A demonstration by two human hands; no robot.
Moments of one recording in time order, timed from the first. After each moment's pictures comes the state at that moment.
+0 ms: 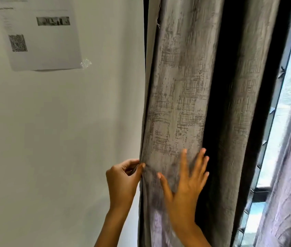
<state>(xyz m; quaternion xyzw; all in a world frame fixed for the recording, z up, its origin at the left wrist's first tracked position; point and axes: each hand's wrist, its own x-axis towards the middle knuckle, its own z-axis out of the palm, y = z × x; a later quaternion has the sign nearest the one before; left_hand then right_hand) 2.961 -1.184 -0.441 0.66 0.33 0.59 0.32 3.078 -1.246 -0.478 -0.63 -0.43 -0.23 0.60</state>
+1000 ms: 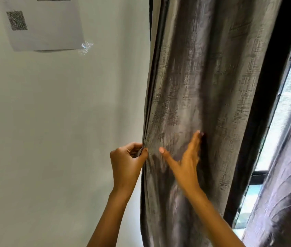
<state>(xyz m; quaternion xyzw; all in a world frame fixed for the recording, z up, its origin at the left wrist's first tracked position) 2.950 -1.193 -0.439 0.69 0.32 0.59 0.27 3.094 -1.233 -0.476 -0.64 -0.46 0.02 0.62</state>
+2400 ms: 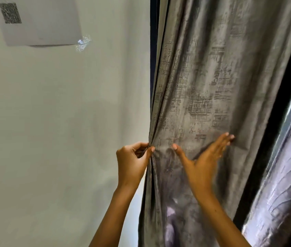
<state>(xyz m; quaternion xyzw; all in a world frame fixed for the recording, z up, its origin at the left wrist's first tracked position) 2.960 -1.186 -0.443 0.70 0.30 0.56 0.31 3.107 -1.250 -0.469 -0.66 -0.37 -0.08 0.65</state>
